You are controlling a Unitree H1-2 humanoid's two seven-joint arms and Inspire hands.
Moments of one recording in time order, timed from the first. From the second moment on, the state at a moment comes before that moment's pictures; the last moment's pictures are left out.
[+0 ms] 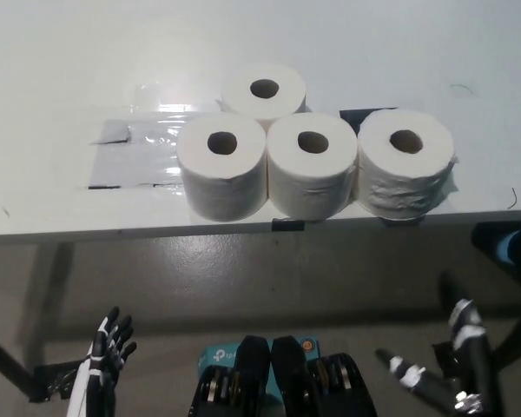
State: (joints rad) left_arm 0.19 0.02 0.04 -0.13 -0.02 -0.02 -0.03; right_arm 0.10 -0.07 0.07 -0.09 -0.13 -0.35 -0.12
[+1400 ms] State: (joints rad) left_arm 0.19 0.02 0.05 -0.13 -0.06 -0.03 -0.04; right_arm -1.22 -0.55 0.56 0.67 -0.20 0.30 0.54
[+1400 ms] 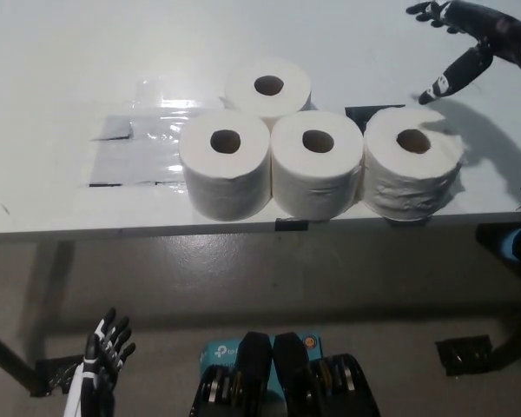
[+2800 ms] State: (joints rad) left_arm 0.19 0.03 0.05 -0.13 -0.08 -0.04 -0.04; right_arm -1.24 -0.46 0.58 0.87 -0.39 0.26 0.72
